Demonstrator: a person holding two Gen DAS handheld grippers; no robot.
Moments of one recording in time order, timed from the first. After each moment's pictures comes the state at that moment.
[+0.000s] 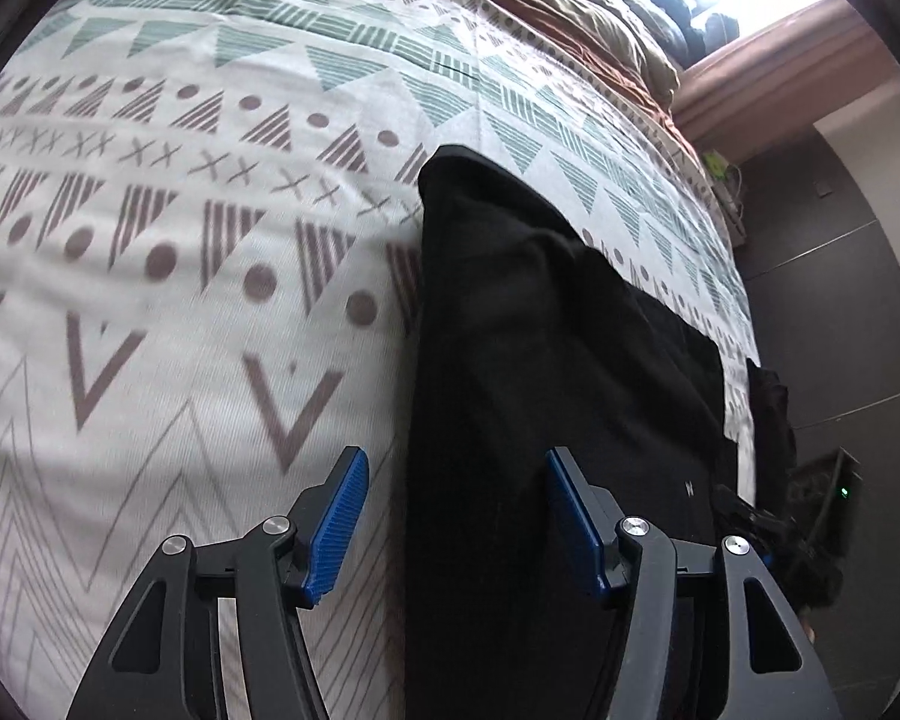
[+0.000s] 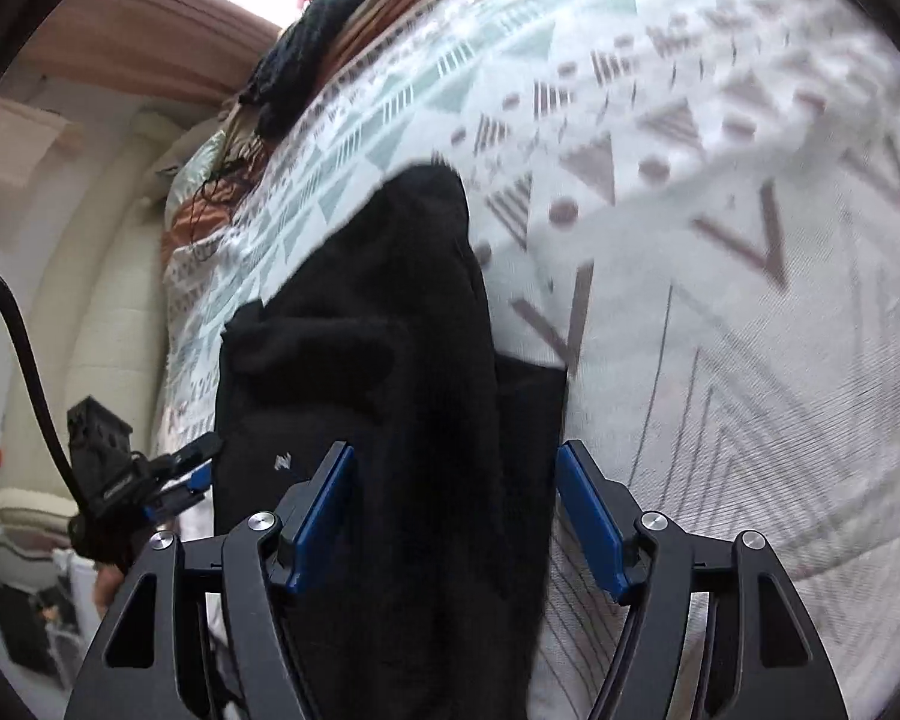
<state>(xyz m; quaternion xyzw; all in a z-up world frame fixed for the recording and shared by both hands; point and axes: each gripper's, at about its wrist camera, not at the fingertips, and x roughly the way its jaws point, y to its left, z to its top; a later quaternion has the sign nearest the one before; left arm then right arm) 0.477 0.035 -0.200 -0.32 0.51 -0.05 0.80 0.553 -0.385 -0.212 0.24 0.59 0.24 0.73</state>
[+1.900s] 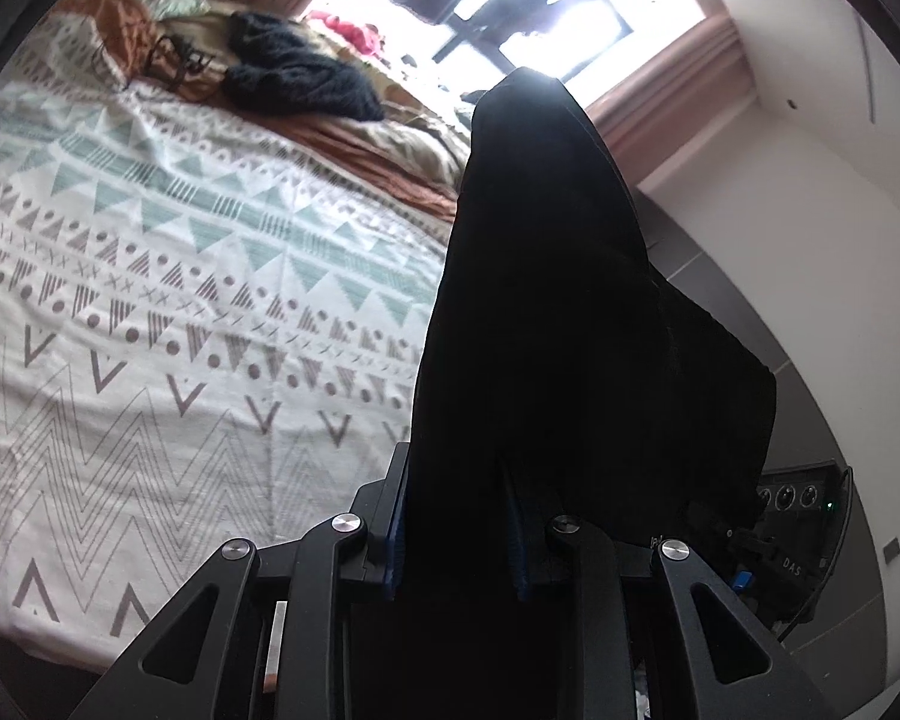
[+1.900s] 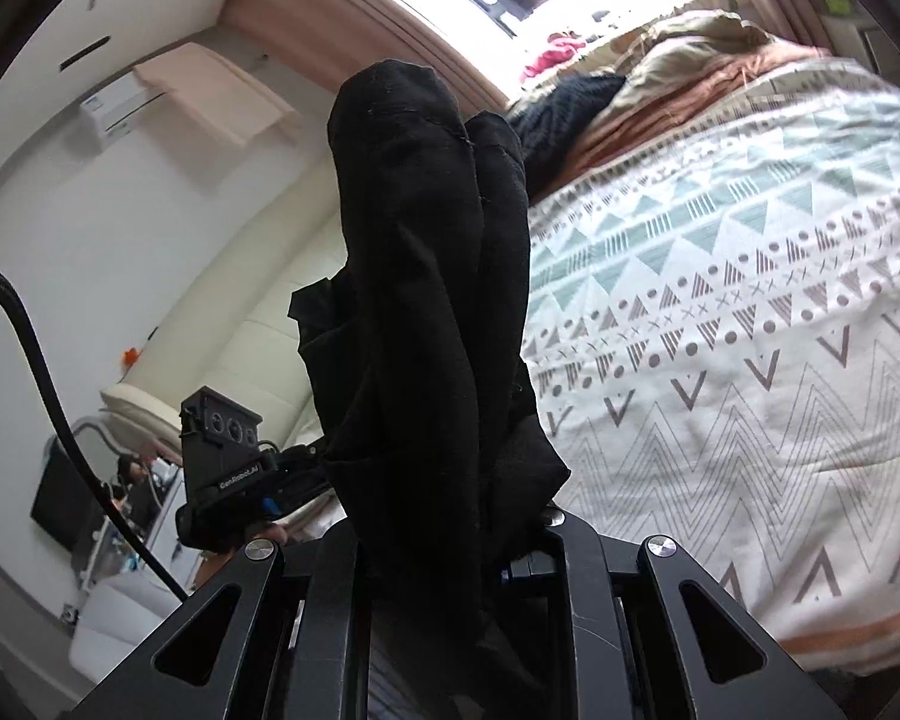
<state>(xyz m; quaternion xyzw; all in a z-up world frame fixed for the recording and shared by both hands) 0.324 -0.005 -0.025 -0.34 0.32 -0.17 0.87 0.407 -0.376 -0.001 0.23 0.41 0.41 0.78</state>
